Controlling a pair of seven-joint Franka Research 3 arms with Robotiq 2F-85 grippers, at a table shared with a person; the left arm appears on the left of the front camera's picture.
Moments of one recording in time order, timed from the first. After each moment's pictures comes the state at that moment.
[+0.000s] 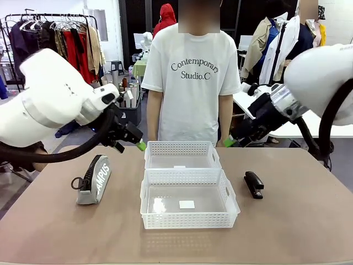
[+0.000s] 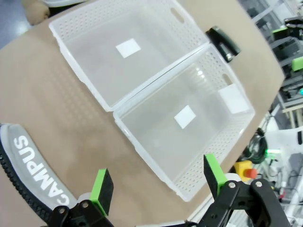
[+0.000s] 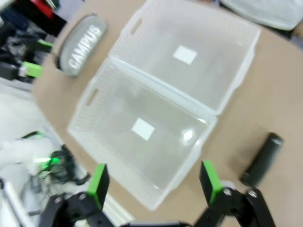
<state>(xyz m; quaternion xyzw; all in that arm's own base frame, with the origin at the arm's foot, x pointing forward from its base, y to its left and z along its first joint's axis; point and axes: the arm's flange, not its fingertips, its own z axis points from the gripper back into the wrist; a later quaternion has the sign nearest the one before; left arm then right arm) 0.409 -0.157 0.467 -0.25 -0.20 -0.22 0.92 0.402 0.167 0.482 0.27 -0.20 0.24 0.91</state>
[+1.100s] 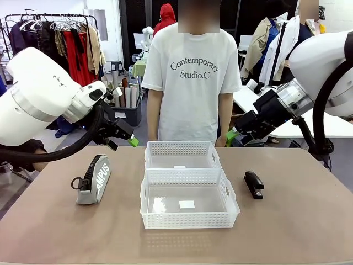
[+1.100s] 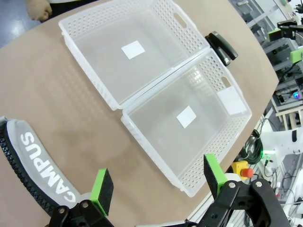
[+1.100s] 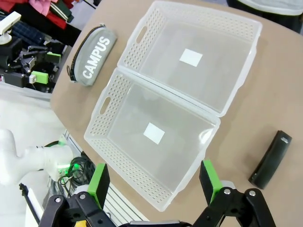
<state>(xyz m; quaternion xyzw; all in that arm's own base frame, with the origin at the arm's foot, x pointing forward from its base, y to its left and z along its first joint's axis) 0.415 -0.134 0.468 -0.27 -0.20 -0.21 0.92 0.420 0.149 0.479 0.32 -0.18 0.20 0.91</state>
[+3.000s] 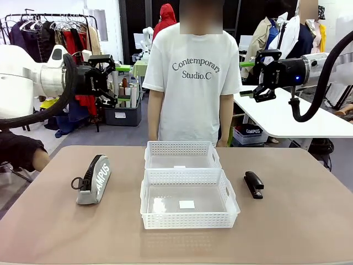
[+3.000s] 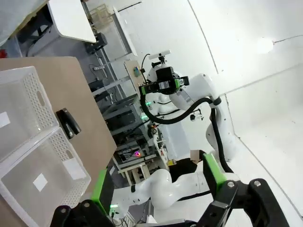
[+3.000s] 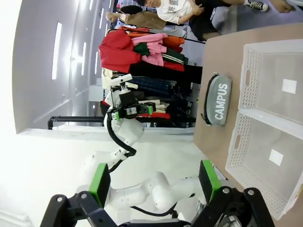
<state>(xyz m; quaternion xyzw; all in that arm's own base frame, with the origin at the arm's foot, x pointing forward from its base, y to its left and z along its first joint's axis) 0.468 -0.087 0.540 -0.68 -0.14 -0.07 0.72 0.501 0.085 0.561 0.65 -0.07 0.00 0.76</state>
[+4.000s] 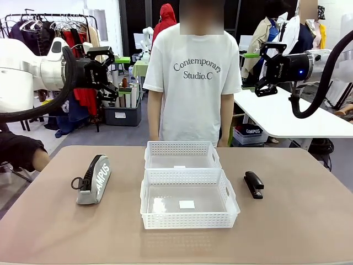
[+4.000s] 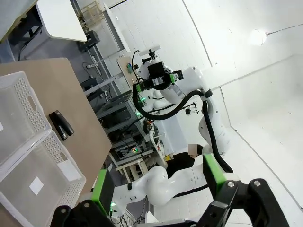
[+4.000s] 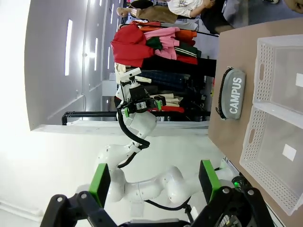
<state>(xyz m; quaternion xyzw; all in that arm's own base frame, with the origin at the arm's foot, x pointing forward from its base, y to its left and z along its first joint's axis) 0.472 -0.090 0.555 -0.68 -0.14 -0.09 0.71 0.505 0.082 0.567 0.67 -0.04 0.00 0.74</state>
